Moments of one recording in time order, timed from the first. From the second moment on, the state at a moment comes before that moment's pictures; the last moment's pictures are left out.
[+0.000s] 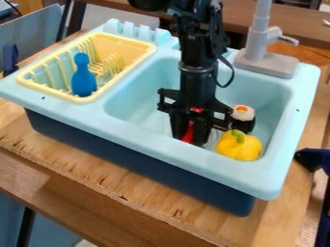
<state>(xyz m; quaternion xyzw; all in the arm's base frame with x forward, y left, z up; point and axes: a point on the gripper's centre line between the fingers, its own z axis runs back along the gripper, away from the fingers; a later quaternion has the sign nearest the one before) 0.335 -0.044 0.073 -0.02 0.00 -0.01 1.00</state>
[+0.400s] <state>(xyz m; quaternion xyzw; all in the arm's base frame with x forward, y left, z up) 0.336 -0.045 0.073 0.00 0.01 -0.02 1.00</state>
